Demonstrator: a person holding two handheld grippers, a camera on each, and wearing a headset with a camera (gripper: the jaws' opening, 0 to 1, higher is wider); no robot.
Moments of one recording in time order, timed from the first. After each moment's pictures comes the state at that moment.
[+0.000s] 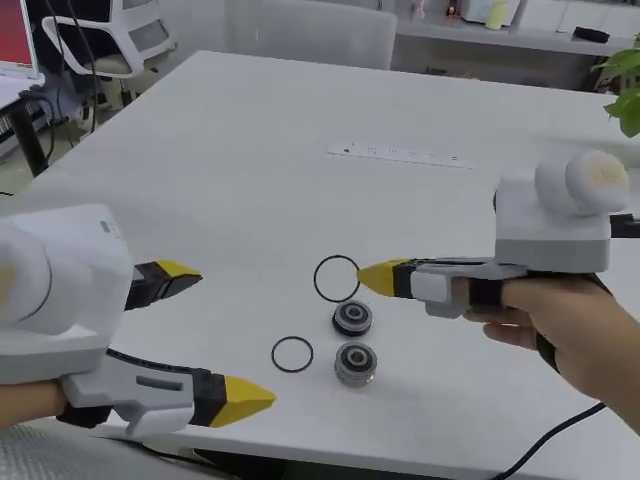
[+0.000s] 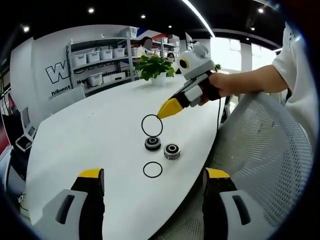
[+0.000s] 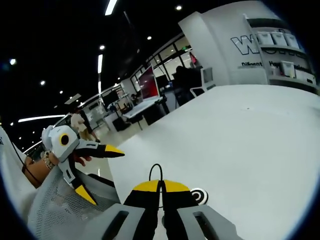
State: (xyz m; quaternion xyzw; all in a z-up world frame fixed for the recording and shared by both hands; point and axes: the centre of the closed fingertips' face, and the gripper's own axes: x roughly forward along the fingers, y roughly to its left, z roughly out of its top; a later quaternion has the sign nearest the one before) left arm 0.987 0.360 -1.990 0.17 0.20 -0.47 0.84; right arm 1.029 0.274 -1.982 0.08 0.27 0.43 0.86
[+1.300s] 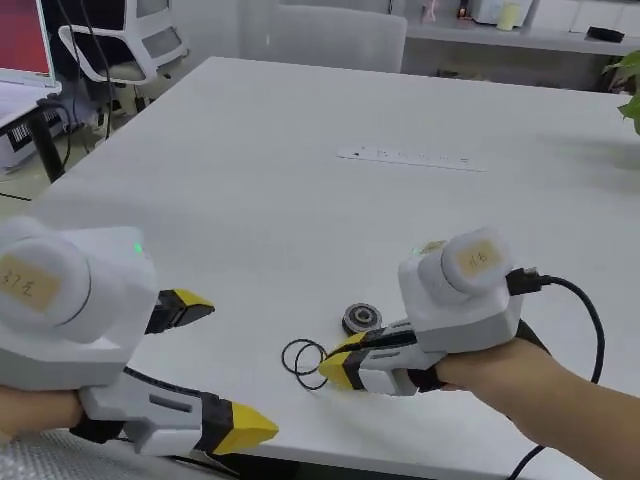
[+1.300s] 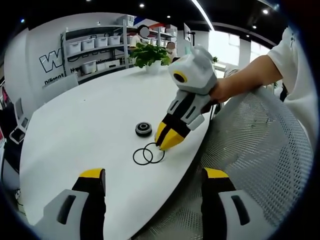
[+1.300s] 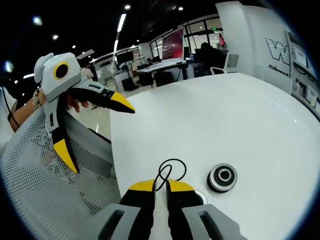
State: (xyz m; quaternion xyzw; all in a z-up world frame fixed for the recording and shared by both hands) left arm 0.972 0.362 -2.011 0.18 0.26 -0.49 0.81; right arm 0.998 0.302 -2.058 -0.08 0.34 0.47 0.81
